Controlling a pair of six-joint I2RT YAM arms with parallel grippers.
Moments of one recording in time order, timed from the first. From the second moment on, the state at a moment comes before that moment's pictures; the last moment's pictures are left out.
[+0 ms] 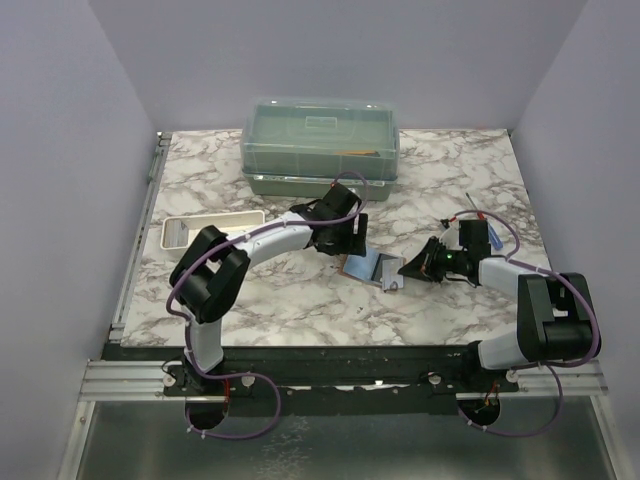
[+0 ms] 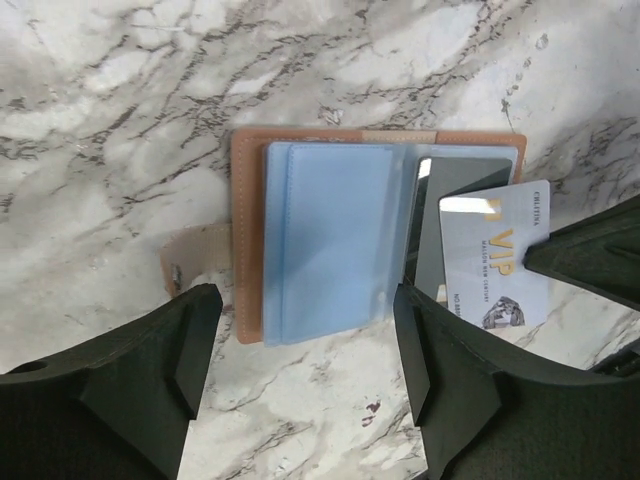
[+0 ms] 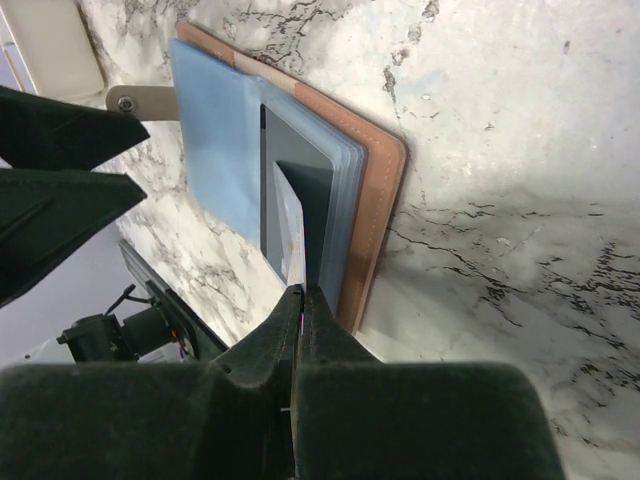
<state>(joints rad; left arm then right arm) -0.77 1.87 1.32 -0.39 0.08 -0.58 0.02 1.44 0.51 -0.01 -0.73 0.57</state>
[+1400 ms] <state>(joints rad) -0.76 1.98 1.38 -0.41 0.04 -0.52 0.08 1.52 0.62 -0.11 -0.73 0.59</state>
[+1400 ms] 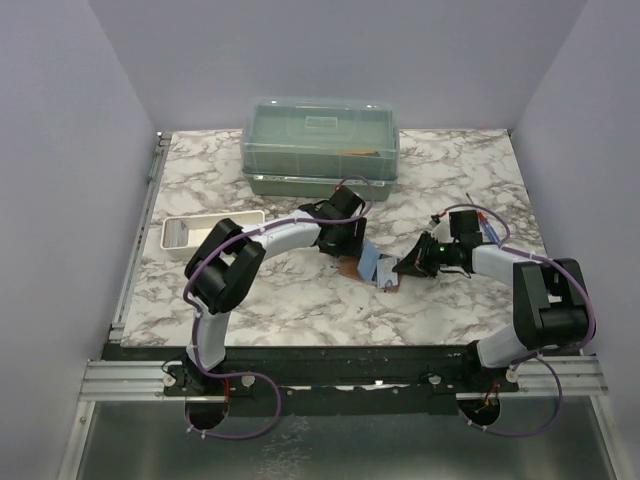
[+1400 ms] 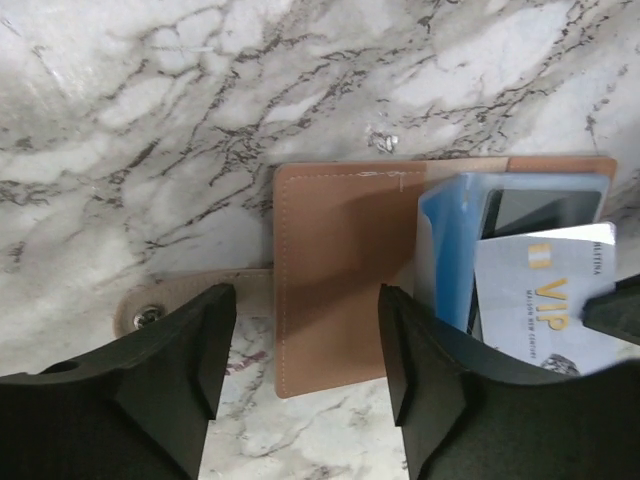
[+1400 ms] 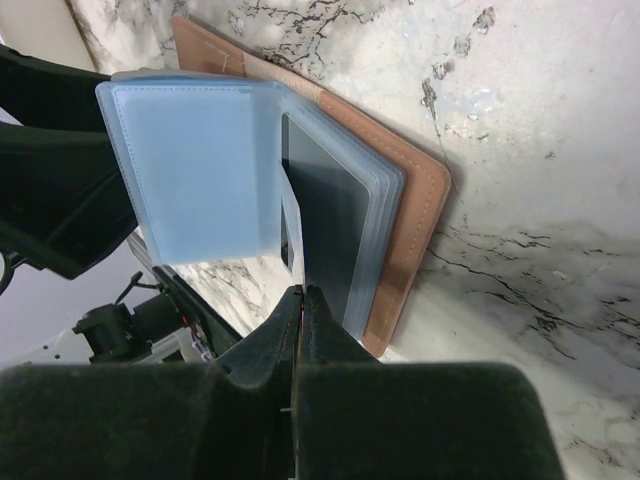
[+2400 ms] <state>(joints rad) -0.75 1.90 1.37 -0.49 0.05 -0.58 0.09 1.52 0.62 -0.12 -0.73 0.59</state>
